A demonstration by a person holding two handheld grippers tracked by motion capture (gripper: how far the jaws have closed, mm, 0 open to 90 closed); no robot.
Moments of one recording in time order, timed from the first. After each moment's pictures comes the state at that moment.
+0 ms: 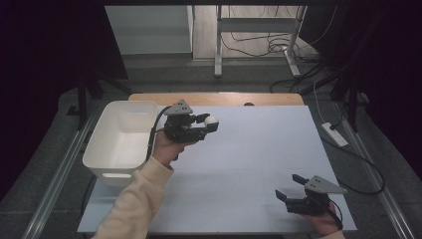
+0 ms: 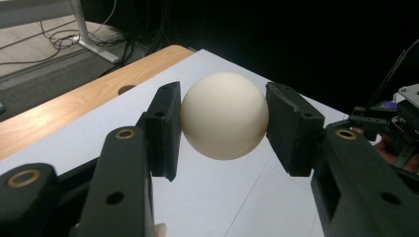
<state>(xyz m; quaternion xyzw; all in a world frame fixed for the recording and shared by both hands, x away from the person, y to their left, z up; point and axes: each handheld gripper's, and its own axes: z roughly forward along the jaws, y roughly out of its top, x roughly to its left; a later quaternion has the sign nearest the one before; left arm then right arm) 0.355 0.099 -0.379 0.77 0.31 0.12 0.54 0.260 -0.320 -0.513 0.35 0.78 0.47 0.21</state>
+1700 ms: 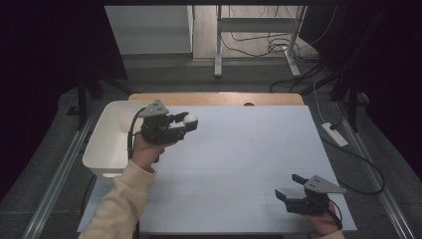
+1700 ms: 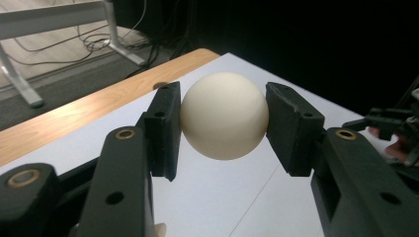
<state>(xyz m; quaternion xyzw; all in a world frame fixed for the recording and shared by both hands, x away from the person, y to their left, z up) 0.336 0.149 -0.372 0.76 0.34 0.15 0.53 0.260 -0.319 -0.513 0.35 0.78 0.47 0.21</state>
